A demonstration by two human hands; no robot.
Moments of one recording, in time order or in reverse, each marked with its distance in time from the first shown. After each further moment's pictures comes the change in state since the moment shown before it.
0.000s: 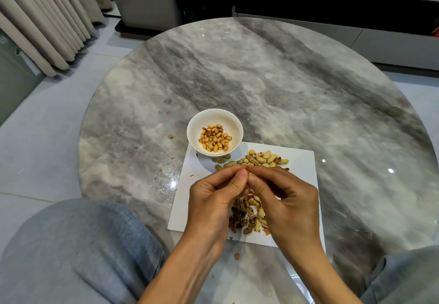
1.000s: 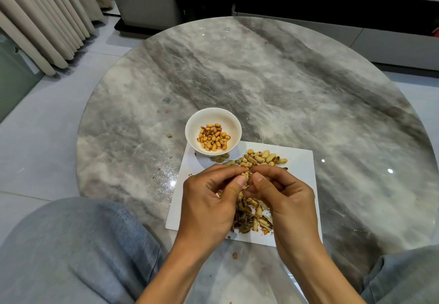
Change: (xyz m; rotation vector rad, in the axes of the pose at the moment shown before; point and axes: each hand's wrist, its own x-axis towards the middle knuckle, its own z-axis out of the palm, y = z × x) left_hand 0.000 0.004 -0.010 0.643 -0.031 0.489; right_hand 0.003 -0.015 0.000 0.560 0.064 0.561
